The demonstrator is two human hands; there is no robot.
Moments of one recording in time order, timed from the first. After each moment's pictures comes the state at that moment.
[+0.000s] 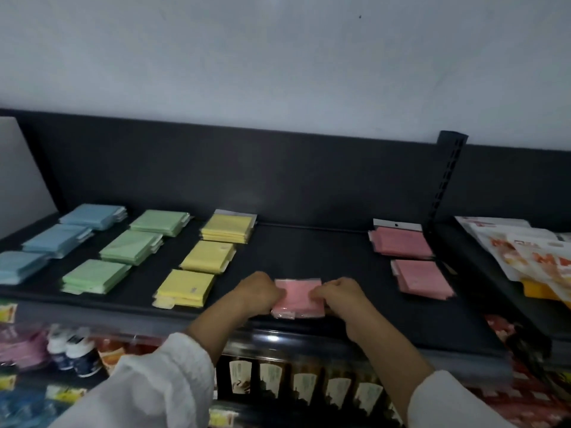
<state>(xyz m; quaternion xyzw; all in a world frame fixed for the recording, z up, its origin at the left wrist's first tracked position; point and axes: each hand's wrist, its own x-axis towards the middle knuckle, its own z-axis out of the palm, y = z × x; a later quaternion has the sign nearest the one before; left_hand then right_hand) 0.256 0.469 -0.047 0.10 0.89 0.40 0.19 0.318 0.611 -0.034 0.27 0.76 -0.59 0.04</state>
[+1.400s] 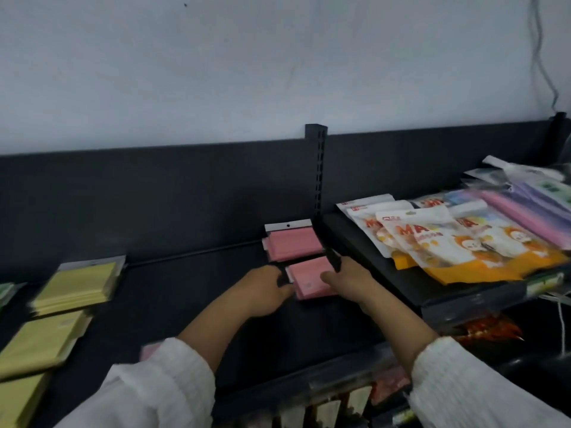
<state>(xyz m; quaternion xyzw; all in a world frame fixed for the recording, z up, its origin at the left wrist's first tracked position) 0.255 0.644 -0.017 0.38 0.89 0.17 0.16 0.329 0.804 -0.047 0.38 0.86 -0.34 -0.06</state>
